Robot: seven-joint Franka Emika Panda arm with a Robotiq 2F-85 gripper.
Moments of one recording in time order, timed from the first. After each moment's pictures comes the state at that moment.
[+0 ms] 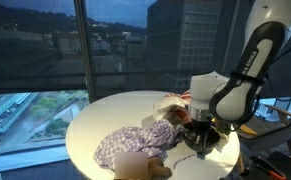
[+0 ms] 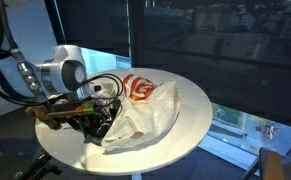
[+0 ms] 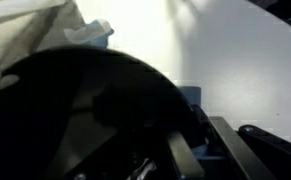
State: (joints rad) arm 0.13 0.20 0.08 -2.71 -0.36 2.82 0.03
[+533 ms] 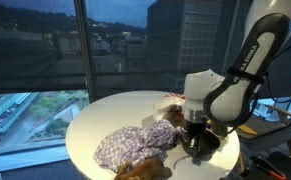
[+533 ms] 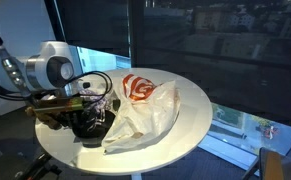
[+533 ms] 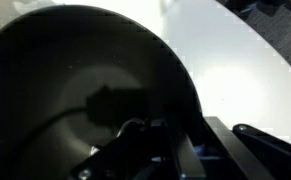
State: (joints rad) arm 0.15 0.18 0.19 -2.71 -0.23 2.79 -0.04
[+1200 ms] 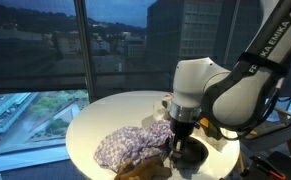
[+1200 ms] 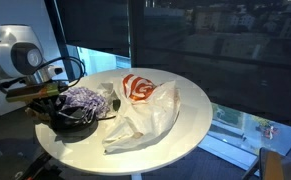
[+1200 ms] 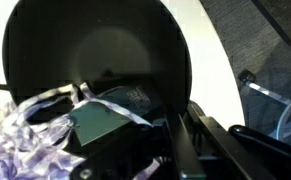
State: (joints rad) arm 0.26 0.06 0.34 -2.71 -0.11 2.82 -0.10
